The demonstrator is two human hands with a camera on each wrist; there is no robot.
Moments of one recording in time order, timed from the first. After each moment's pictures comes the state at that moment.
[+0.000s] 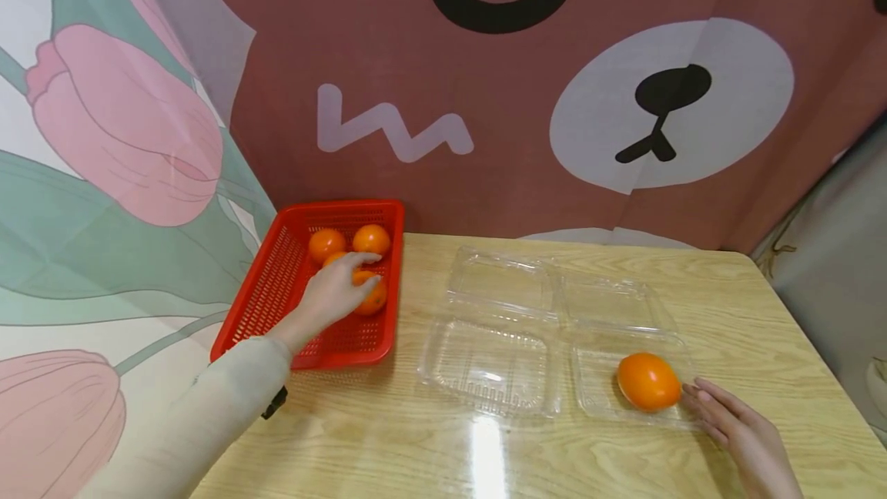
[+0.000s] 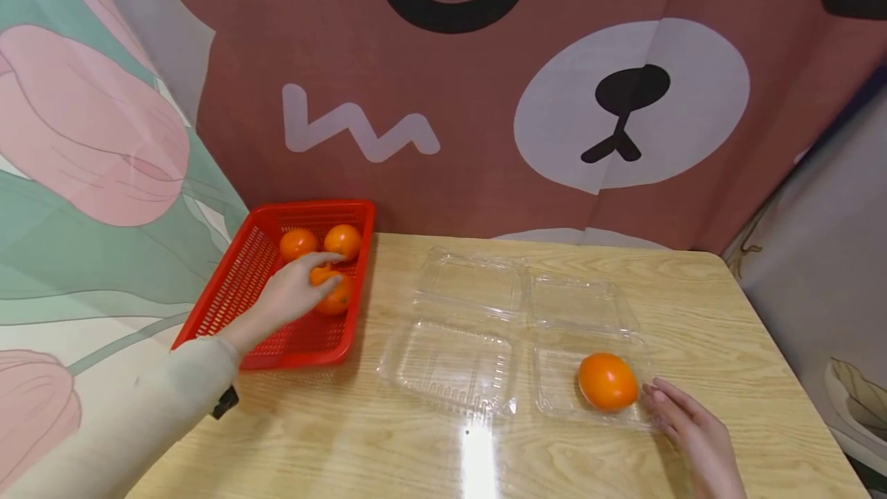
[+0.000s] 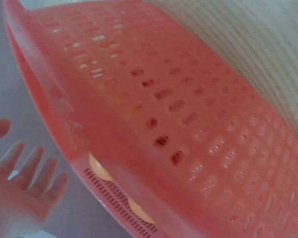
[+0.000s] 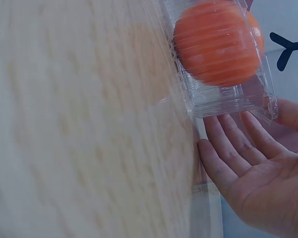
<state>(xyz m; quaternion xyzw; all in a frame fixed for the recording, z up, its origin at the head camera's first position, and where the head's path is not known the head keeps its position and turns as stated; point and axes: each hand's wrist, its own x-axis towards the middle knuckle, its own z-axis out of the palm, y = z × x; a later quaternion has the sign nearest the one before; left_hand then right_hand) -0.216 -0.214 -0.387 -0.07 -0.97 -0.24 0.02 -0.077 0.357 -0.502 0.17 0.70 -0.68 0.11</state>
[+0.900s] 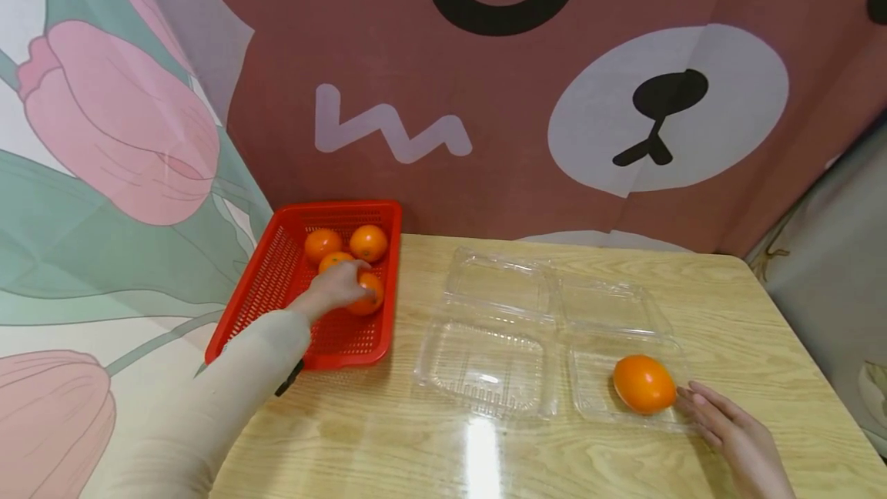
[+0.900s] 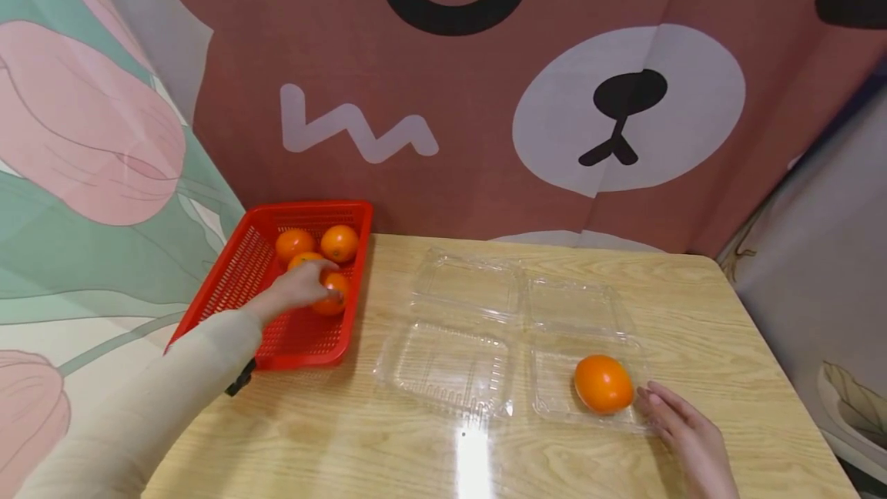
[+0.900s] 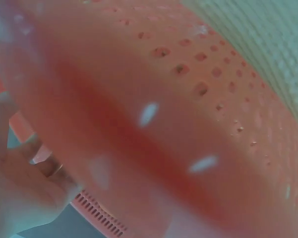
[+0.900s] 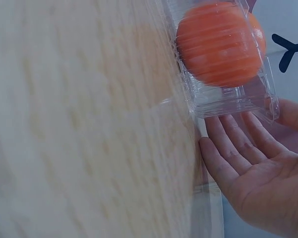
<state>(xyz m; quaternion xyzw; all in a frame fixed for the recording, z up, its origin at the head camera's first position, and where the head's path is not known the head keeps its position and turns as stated) -0.253 -0.222 -0.408 -0.05 -0.98 -0.18 -0.10 -0.078 0.356 -0.502 0.17 0.70 -0.68 0.13</state>
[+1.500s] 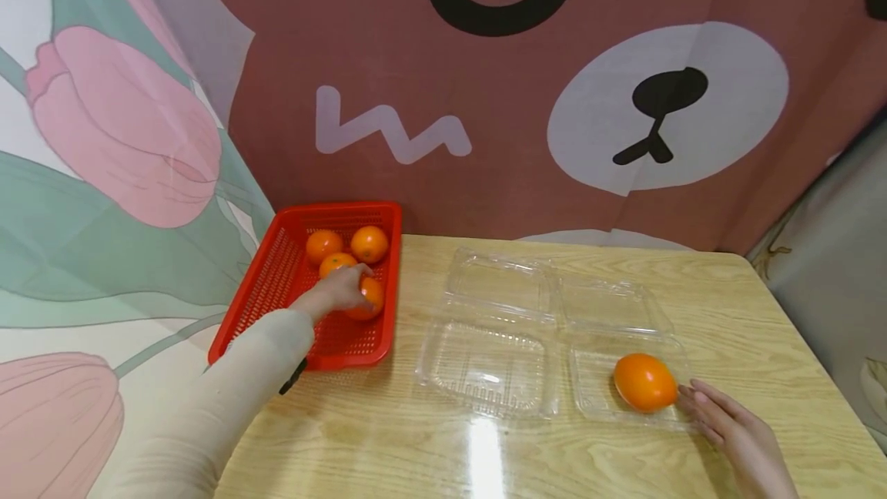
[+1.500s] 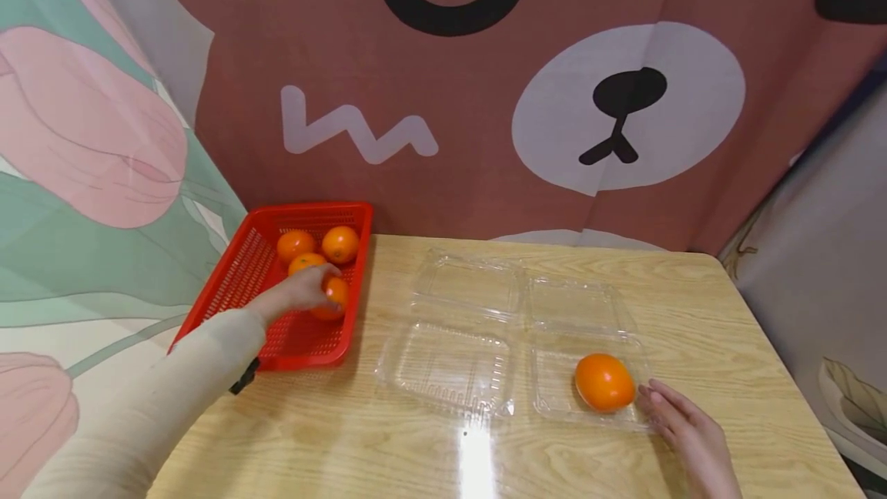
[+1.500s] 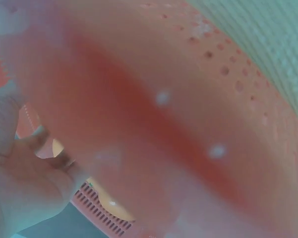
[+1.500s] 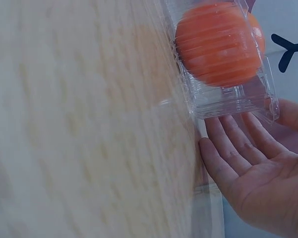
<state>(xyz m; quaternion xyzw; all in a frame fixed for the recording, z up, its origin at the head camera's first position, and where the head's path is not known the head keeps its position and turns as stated) -0.248 -0.219 -0.403 -0.06 -0.97 -0.19 -0.16 -0.078 0.355 -0.498 0.18 0.70 -0.68 0.13</state>
